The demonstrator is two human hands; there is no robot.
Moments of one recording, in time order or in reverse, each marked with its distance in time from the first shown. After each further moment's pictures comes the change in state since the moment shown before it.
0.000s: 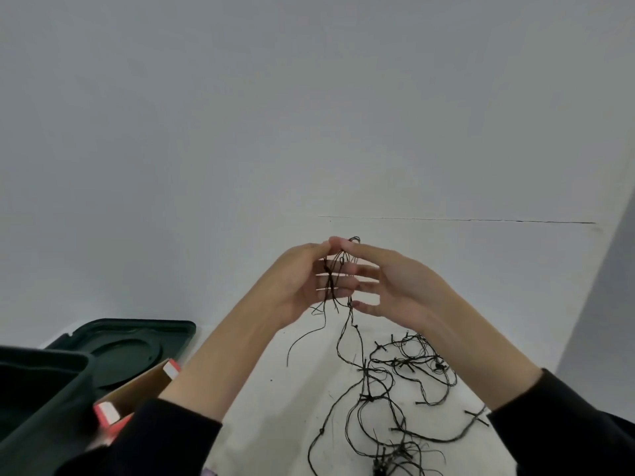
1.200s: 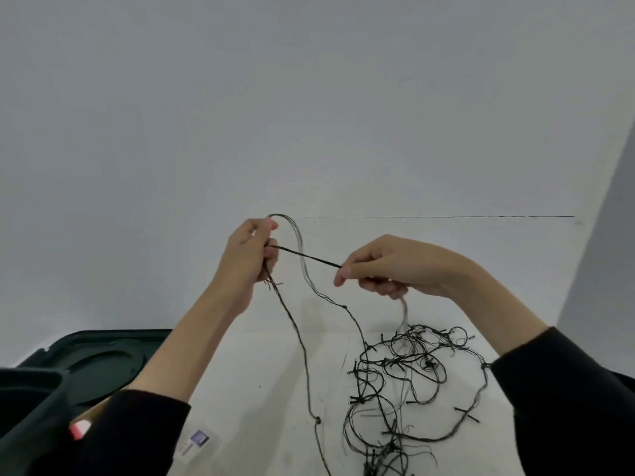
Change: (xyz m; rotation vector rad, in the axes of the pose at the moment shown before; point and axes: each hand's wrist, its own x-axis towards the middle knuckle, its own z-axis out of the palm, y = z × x) left_hand 0.033 0.001 -0.040 0.149 0.376 0.301; right_hand 0.007 -0.030 -0.039 -0.753 -0.230 -0.123
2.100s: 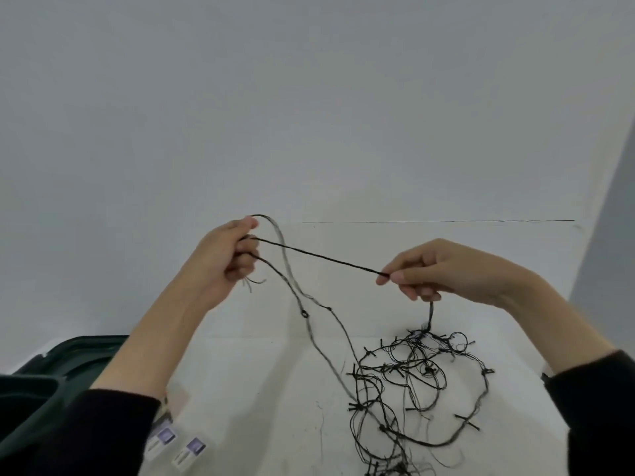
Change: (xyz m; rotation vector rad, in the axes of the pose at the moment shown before) left_hand 0.002 0.025 -0.020 -0.162 -0.087 -0.192; right_hand -0.033 0.032 -0.032 0.062 0.062 -0.089
